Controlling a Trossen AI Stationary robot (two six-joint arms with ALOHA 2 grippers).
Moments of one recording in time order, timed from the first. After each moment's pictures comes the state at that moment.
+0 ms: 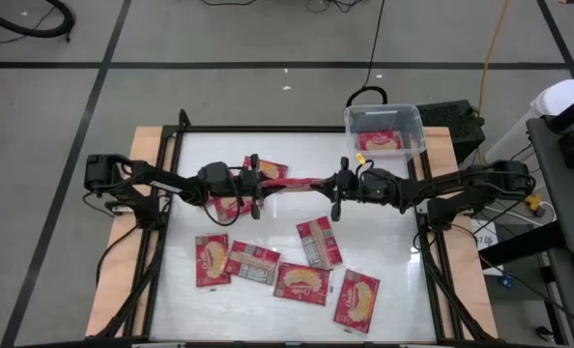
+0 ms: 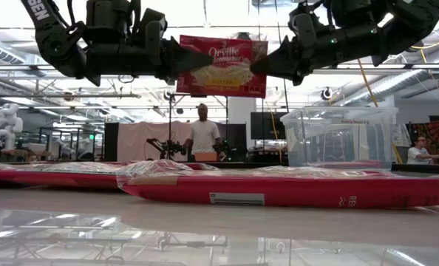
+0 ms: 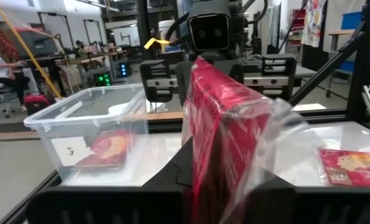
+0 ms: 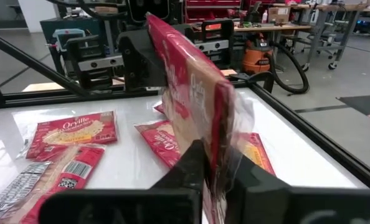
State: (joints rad) left arm 0.18 1.54 0.52 1.07 0.16 0.10; right arm -0.10 1.29 0.48 0.66 0.11 0.04
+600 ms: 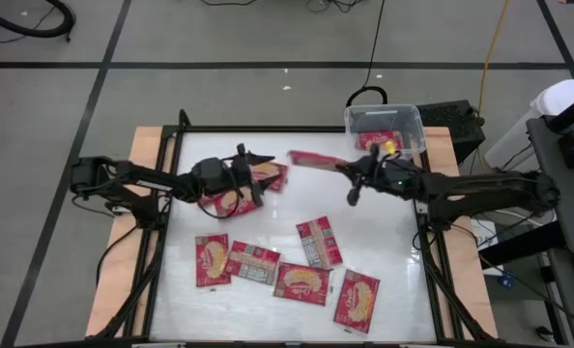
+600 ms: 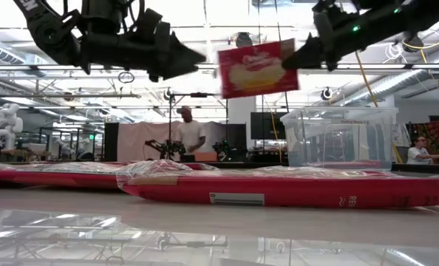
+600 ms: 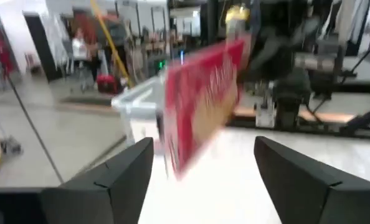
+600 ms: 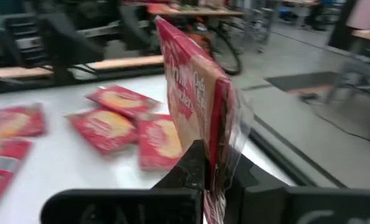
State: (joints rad) left arm 0.20 1.41 0.52 0.88 -0.11 0.05; right arm -0.15 0.91 0.50 0.16 0.34 0.01
